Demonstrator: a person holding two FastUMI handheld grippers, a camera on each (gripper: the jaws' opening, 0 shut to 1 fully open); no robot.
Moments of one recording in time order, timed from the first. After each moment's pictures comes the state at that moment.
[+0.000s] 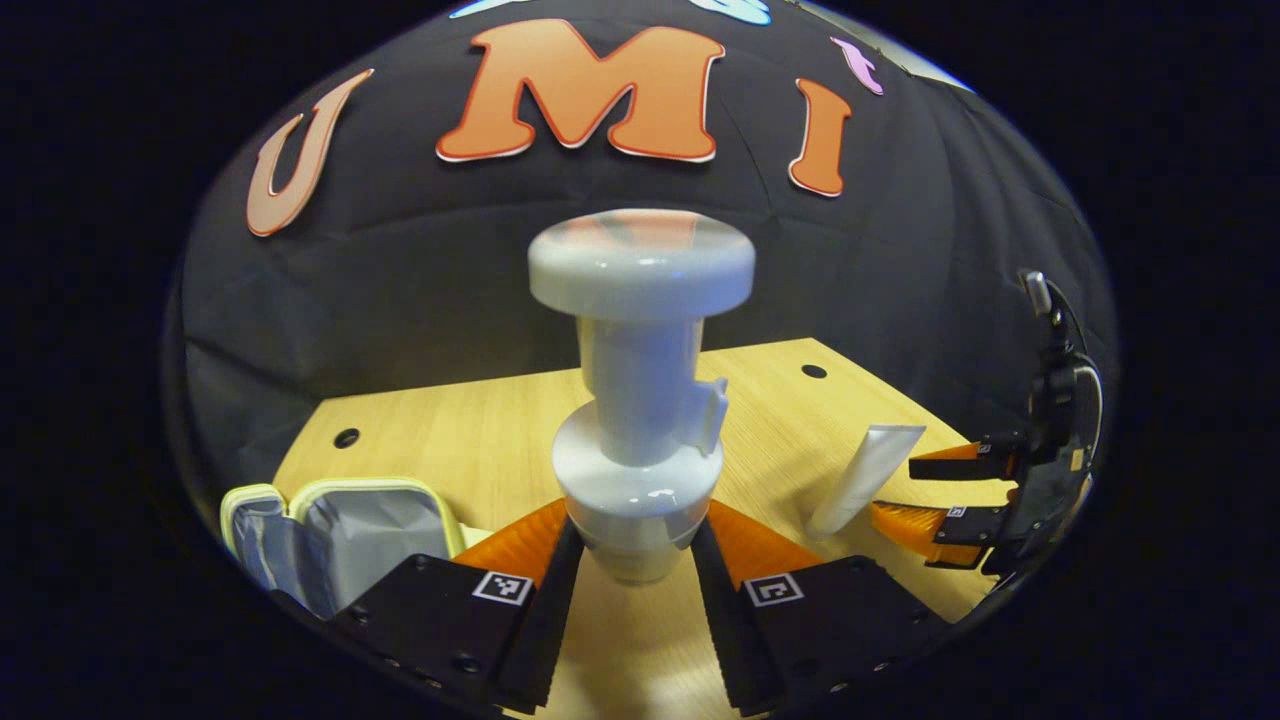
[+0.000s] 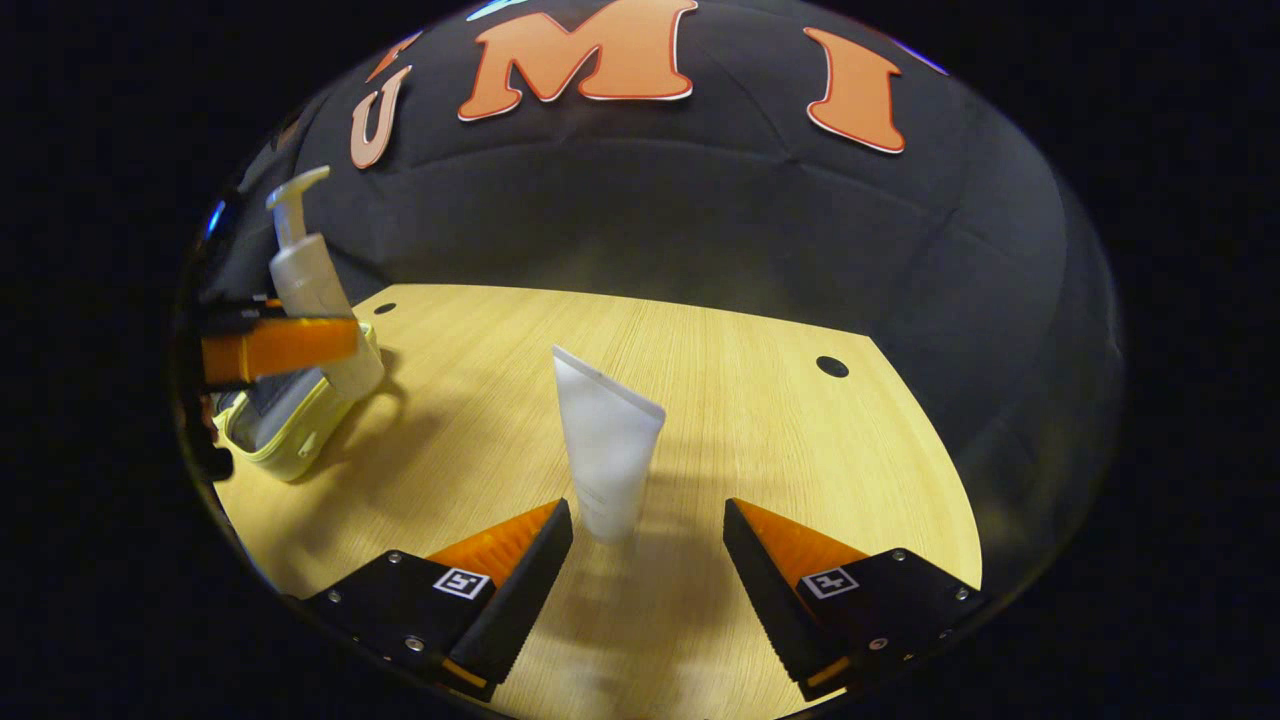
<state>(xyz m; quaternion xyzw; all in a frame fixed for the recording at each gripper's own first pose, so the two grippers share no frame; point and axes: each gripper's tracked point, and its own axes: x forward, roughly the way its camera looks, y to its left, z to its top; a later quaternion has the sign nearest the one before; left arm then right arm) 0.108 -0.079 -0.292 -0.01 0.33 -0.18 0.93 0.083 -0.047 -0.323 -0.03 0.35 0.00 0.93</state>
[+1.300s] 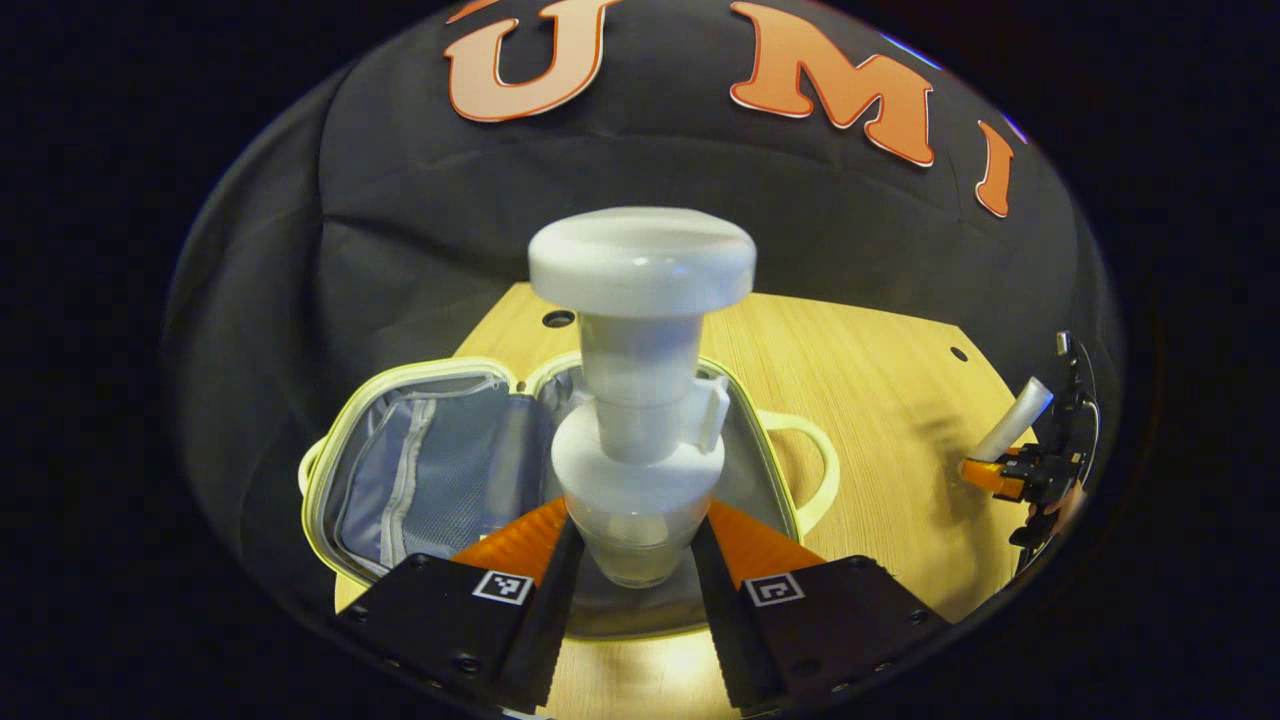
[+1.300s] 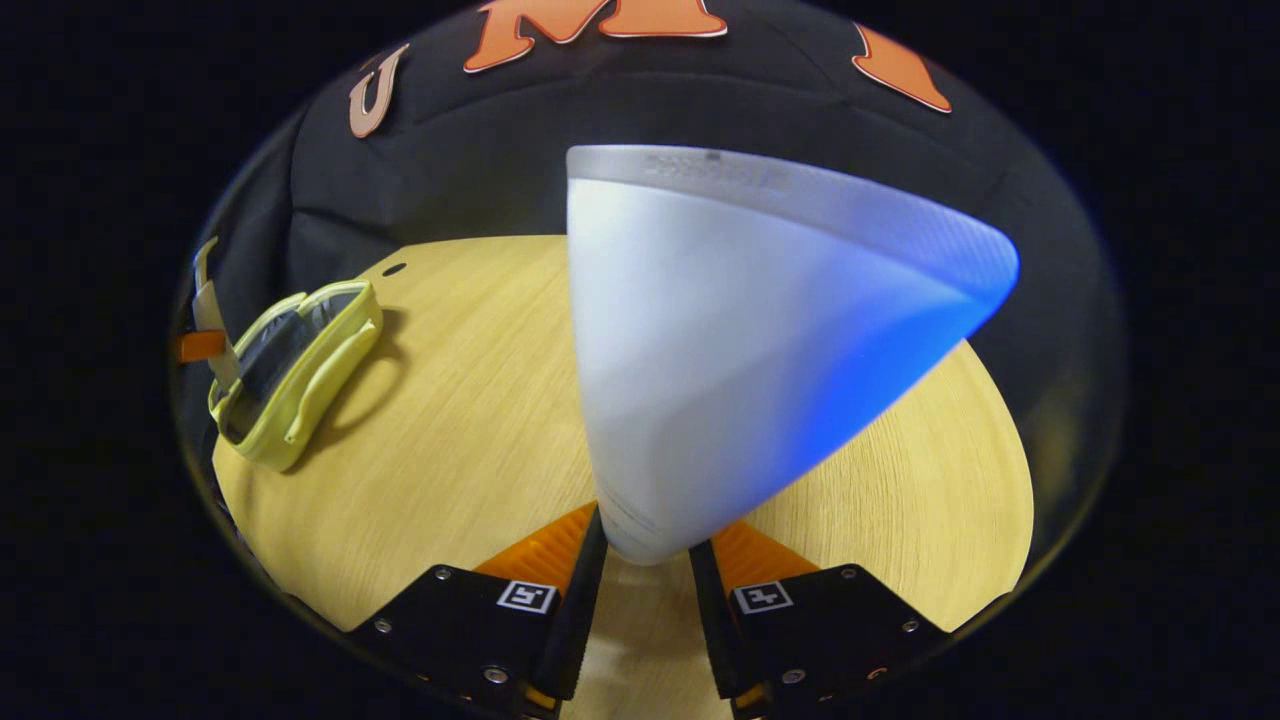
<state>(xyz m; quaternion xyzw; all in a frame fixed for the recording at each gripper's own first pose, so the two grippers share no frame) 0.021 0.153 -0.336 -0.05 0.46 -0.01 0.89 0.095 -0.006 -0.357 0.01 0.41 0.03 0.91</state>
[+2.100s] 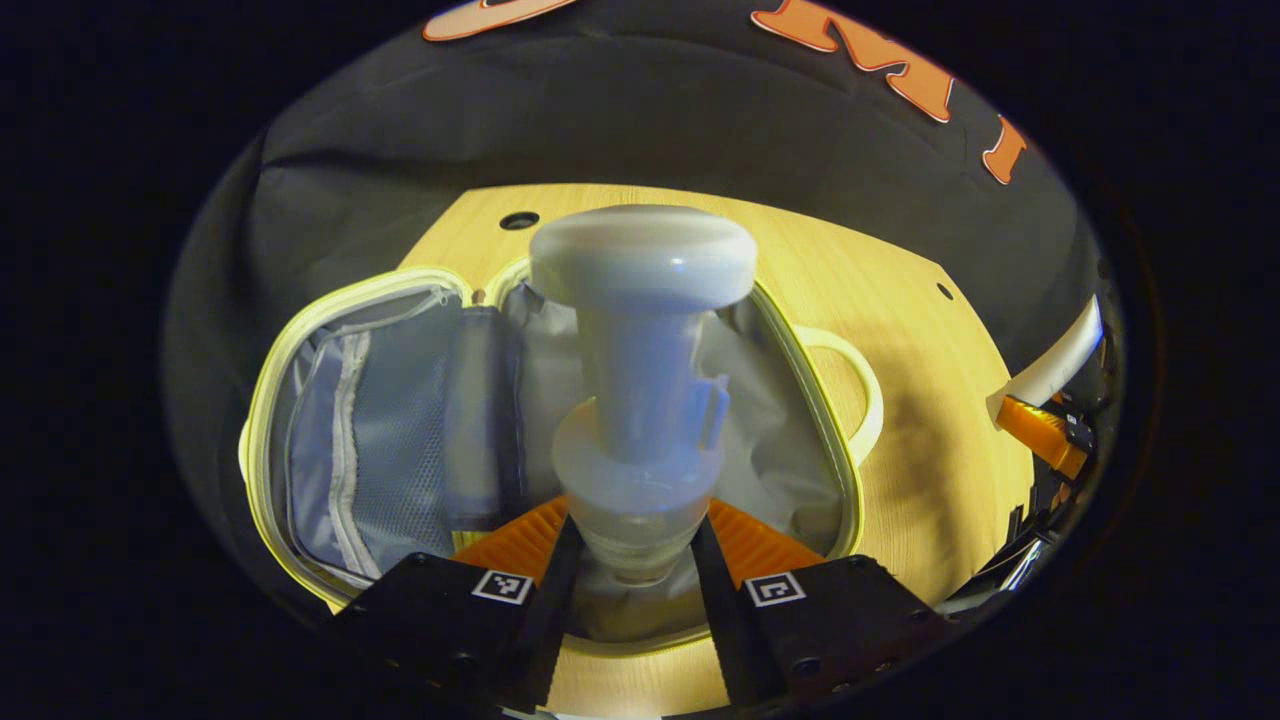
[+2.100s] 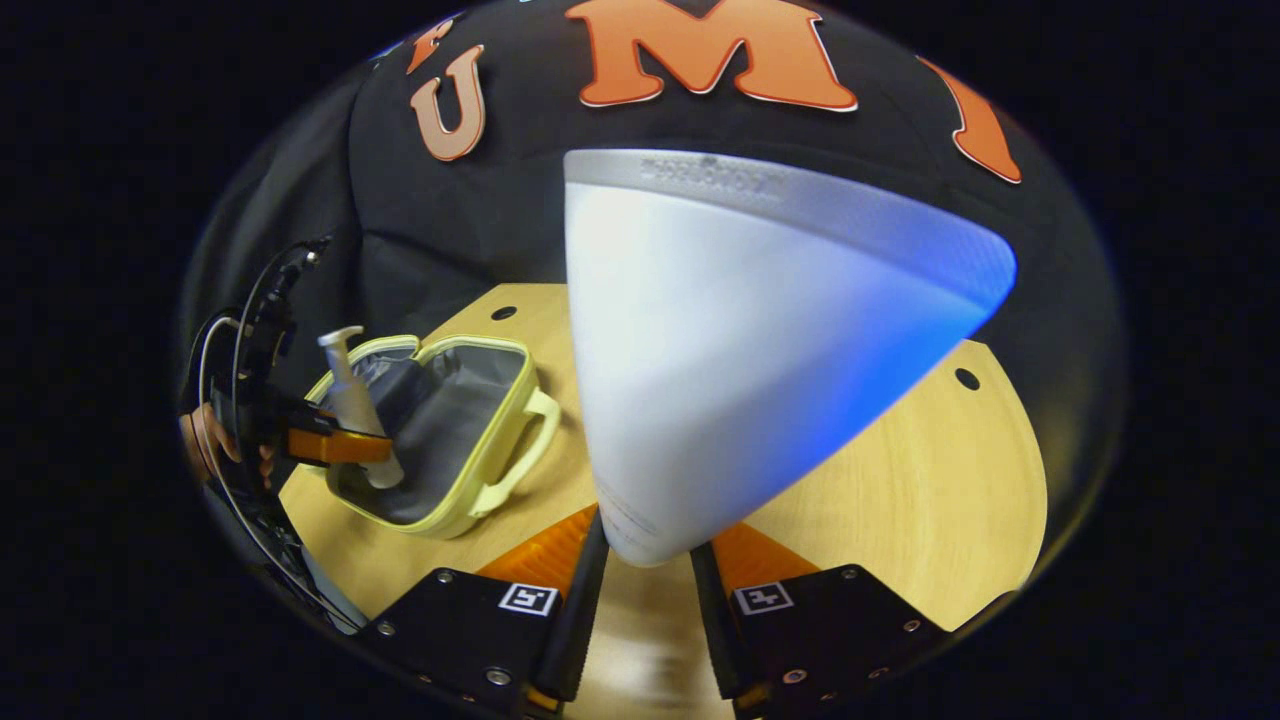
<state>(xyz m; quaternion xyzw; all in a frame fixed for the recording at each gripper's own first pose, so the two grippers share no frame) 0.005 0.160 -0.401 -0.07 0.58 -0.08 0.81 0.095 0.152 -0.261 0.04 0.38 0.11 0.92</state>
